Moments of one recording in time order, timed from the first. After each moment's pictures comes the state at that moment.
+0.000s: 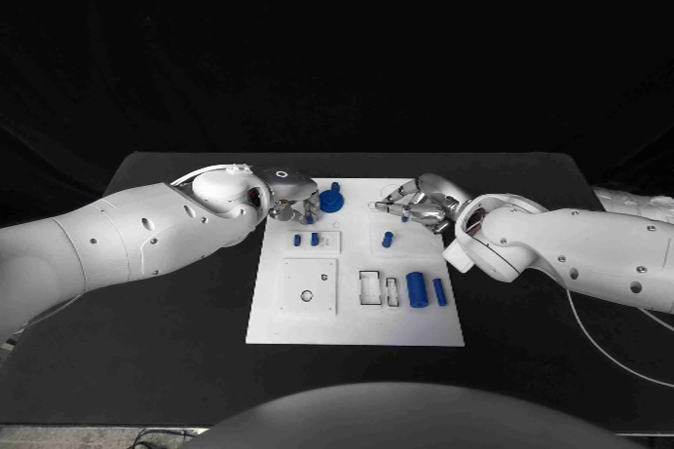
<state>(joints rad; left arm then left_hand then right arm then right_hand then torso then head) 1.26 -0.53 -0.22 1.14 -1.67 -0.14 0.13 1.82 0.01 0.13 0.29 0.05 1.13 0.10 0.08 0.13 1.22 0.04 0.07 0.06 1.46 0.00 1.57 1.31 0.01 1.46 0.13 1.57 1.31 1.20 -0.85 -0.21 1.55 -0.78 -0.42 -0.03 1.15 0.07 0.07 0.19 0.29 0.79 0.20 0.20 0.14 1.47 0.15 1.57 1.31 1.47 0.09 1.57 1.31 0.01 1.47 0.20 1.57 1.31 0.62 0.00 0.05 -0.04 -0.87</state>
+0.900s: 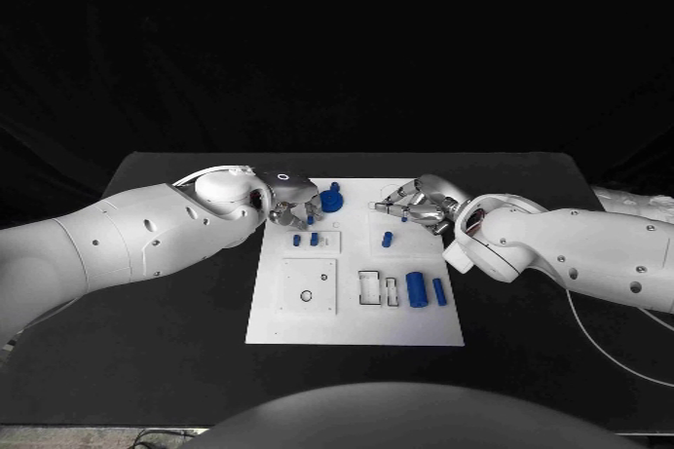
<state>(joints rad) 1.26 -0.52 -0.22 1.14 -1.68 -0.11 0.12 1.78 -0.10 0.15 0.29 0.05 0.99 0.07 0.06 0.09 1.08 0.09 0.06 0.06 1.47 0.03 1.57 1.31 0.01 1.46 0.13 1.57 1.31 1.20 -0.85 -0.21 1.55 -0.78 -0.41 -0.03 1.15 0.07 0.07 0.19 0.29 0.79 0.20 0.20 0.14 1.47 0.15 1.57 1.31 1.47 0.09 1.57 1.31 0.01 1.47 0.20 1.57 1.31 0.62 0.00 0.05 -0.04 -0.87</state>
